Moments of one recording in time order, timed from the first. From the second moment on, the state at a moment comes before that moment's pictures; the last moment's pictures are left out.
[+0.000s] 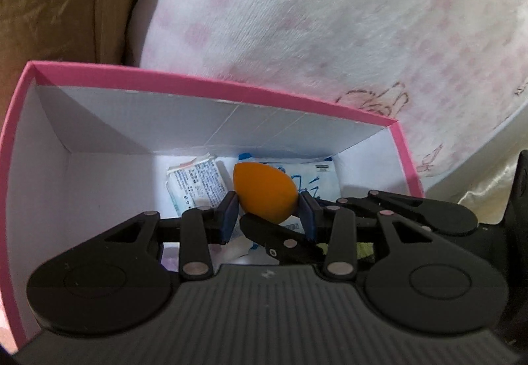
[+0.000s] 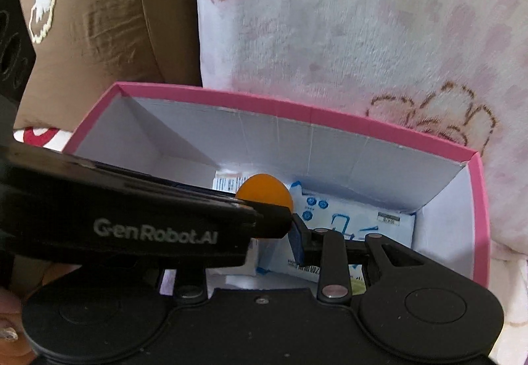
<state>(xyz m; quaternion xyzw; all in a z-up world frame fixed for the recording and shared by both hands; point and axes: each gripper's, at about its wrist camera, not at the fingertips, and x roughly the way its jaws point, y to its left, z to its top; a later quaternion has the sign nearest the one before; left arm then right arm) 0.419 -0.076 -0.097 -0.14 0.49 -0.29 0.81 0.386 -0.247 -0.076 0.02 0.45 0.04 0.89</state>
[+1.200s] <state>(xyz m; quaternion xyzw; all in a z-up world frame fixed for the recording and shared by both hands) 0.276 -0.026 0.016 -0.06 0.42 -0.23 0.88 0.218 -0.245 0.034 -0.02 0.36 0.06 0.93</state>
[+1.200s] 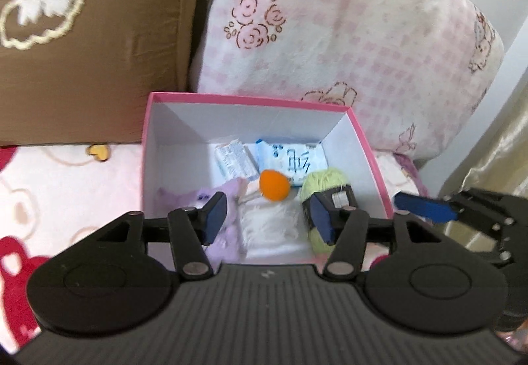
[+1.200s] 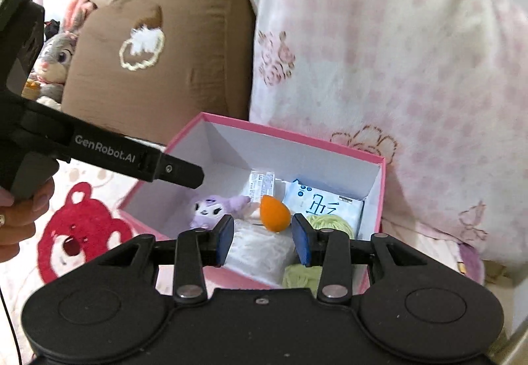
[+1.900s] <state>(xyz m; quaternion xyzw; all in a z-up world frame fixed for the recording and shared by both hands) 0.149 0.009 0.068 -0.01 0.46 -0.16 0.87 0.095 -0.246 0.086 0.04 0.35 -0.01 0.94</state>
